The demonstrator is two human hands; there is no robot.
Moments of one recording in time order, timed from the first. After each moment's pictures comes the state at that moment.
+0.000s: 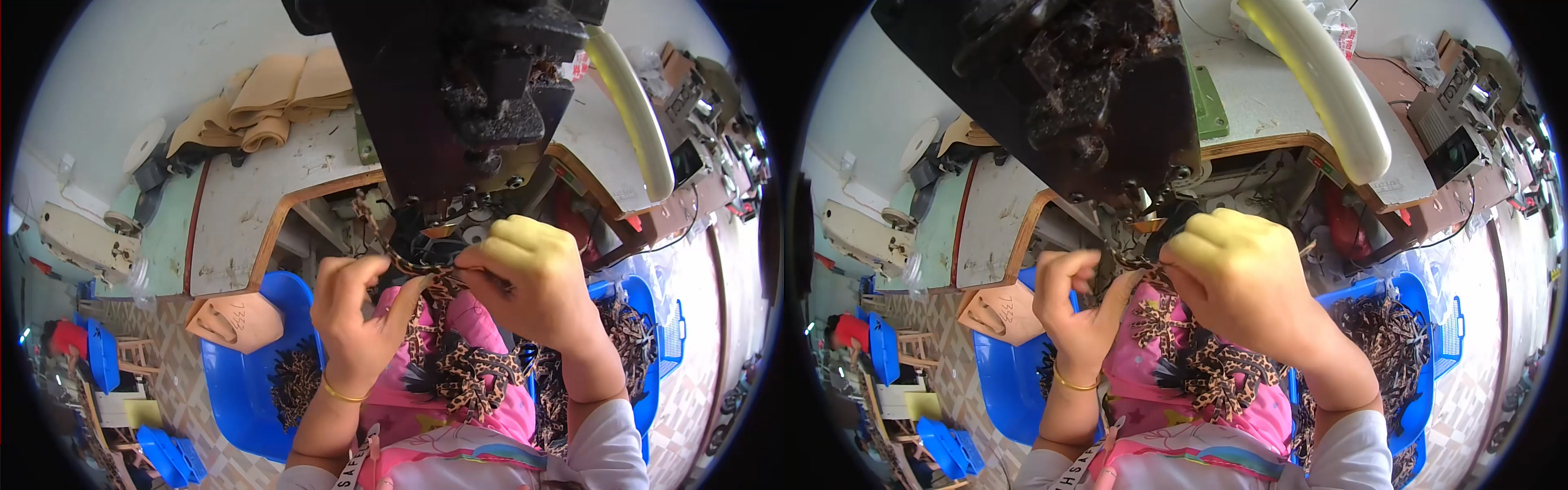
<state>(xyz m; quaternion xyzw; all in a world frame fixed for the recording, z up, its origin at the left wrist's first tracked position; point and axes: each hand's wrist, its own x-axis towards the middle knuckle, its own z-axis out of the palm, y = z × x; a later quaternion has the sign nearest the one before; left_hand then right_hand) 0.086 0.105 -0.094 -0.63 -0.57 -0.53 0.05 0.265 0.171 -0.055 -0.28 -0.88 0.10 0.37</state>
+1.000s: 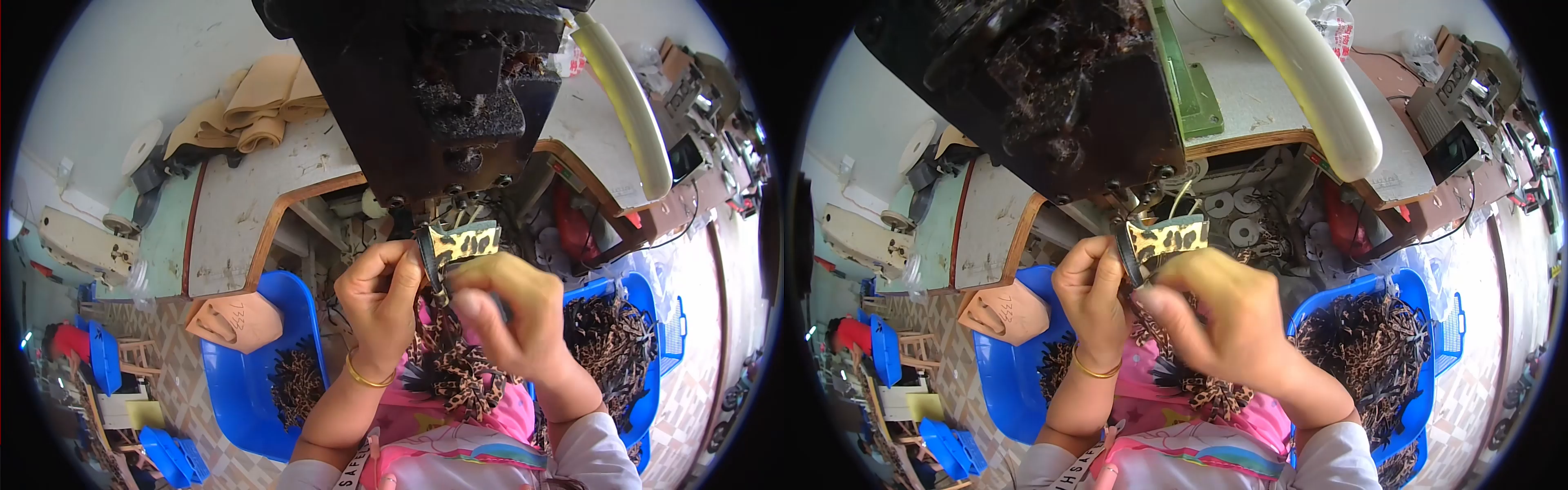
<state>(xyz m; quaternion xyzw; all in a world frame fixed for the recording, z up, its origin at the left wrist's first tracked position) 0.112 0.123 -0.117 -0.43 -0.43 -0.71 -0.35 0.266 0.143 -0.075 -0.34 -0.78 0.29 0.43</state>
